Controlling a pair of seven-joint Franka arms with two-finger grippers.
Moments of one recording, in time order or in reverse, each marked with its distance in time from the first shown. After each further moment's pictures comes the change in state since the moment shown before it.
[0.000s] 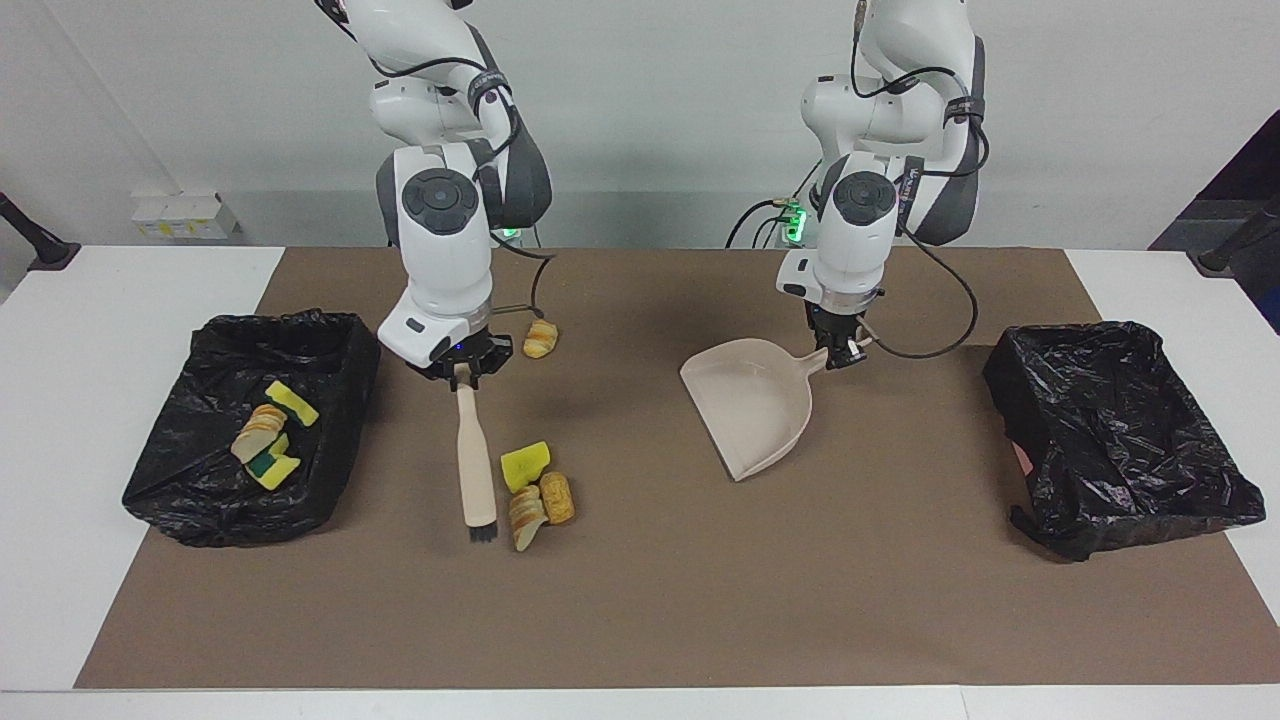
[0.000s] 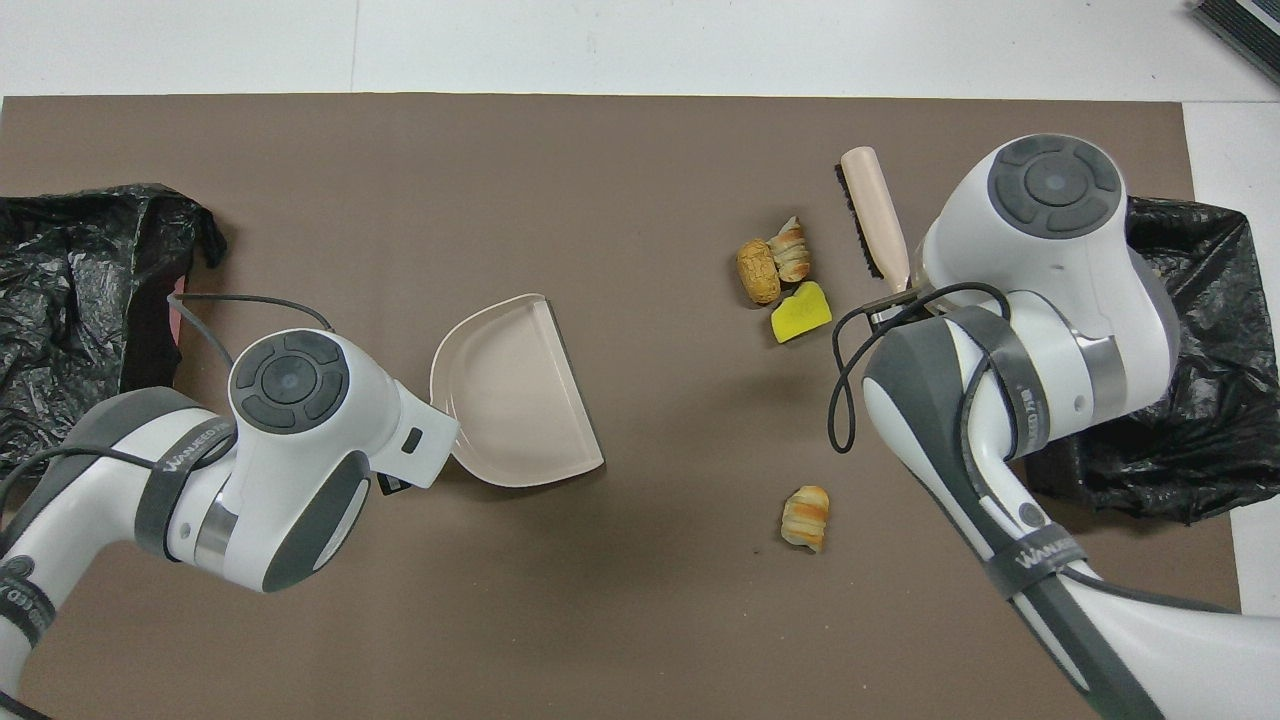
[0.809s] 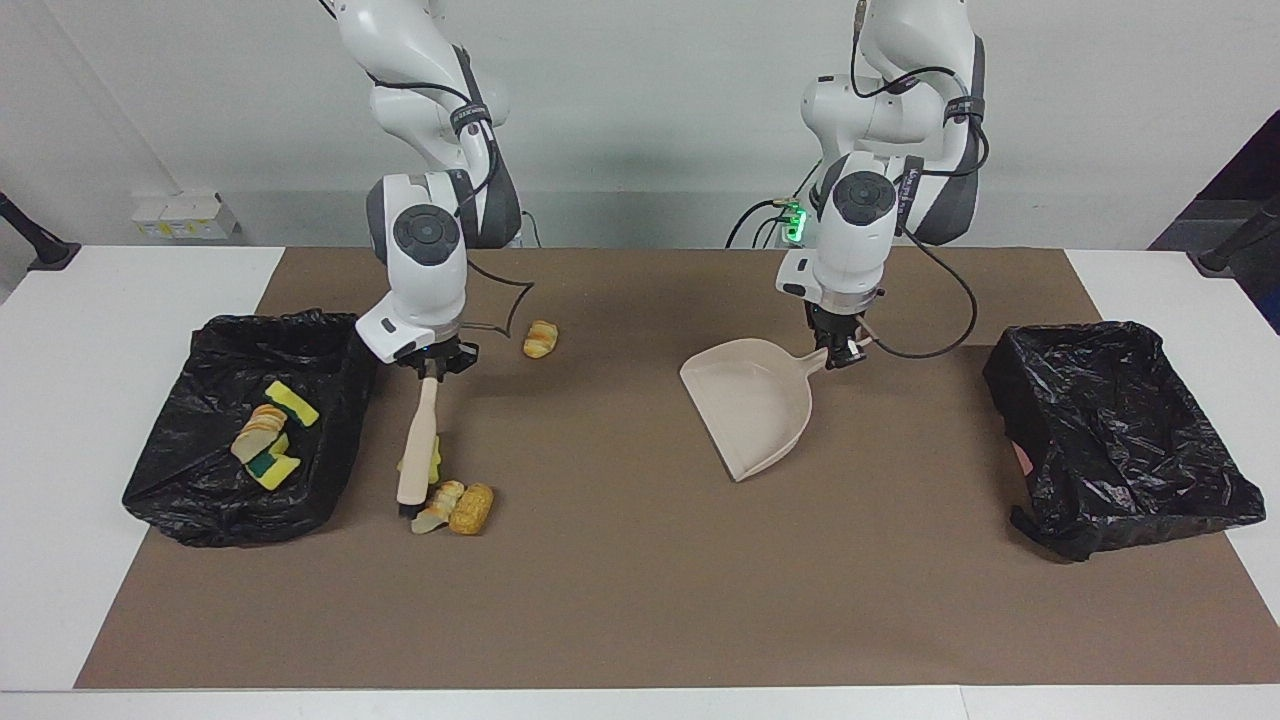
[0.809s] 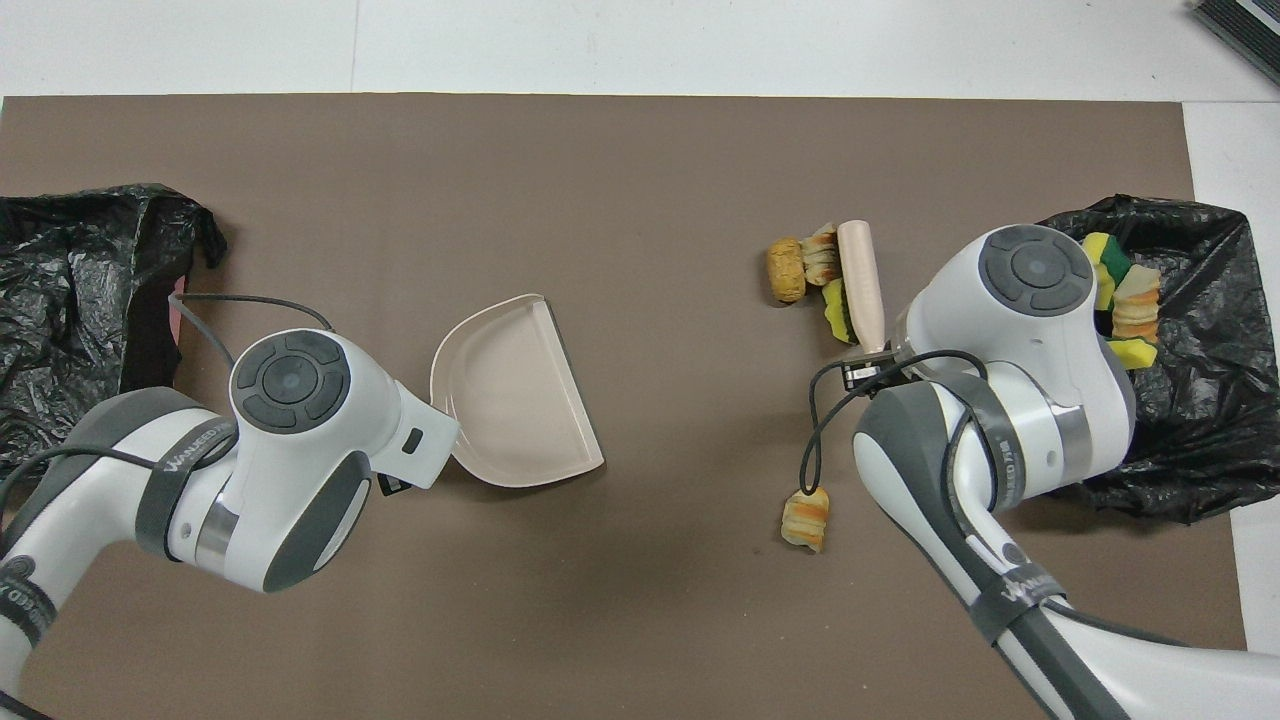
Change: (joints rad) left arm 0.000 0.000 -0.001 0.000 0.000 -0.003 0.000; right arm 0.034 -0.077 0.005 -0.229 0.182 0.089 0.125
